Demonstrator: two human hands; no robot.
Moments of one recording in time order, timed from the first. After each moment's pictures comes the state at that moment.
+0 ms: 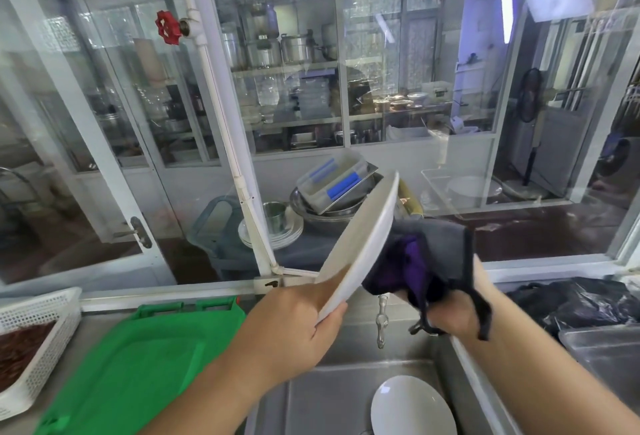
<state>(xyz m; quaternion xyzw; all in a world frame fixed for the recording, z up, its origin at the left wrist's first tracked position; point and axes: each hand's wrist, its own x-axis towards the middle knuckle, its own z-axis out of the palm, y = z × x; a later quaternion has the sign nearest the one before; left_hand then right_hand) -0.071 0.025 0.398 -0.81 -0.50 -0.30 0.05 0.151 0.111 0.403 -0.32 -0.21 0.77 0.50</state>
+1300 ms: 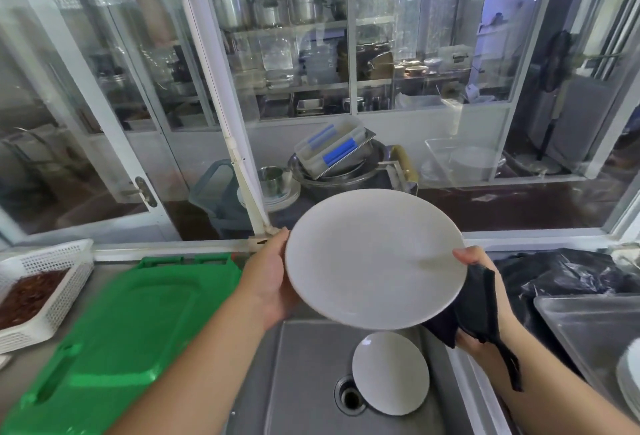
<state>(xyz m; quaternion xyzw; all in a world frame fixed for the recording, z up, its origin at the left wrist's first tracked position) -0.022 0.057 0.355 -0.22 -0.54 -0.58 -0.57 0.255 0.097 0.321 -0.31 -0.29 0.76 0.49</state>
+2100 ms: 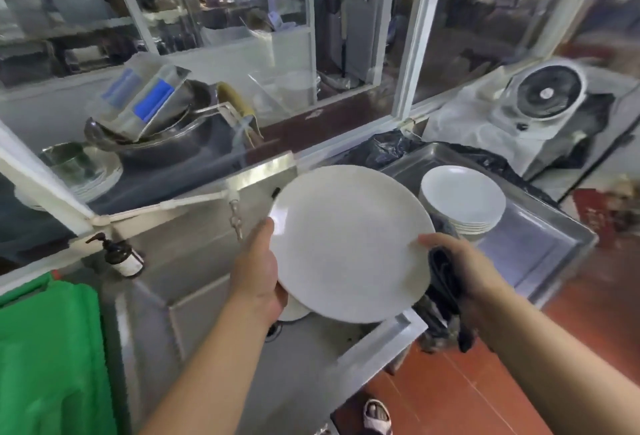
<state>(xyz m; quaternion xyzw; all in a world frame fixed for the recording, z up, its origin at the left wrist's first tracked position) 0.095 0.026 0.262 -0.32 -0.48 -0.43 -0.70 0.349 -0.081 0.265 -0.61 -0.14 0.51 0.59</state>
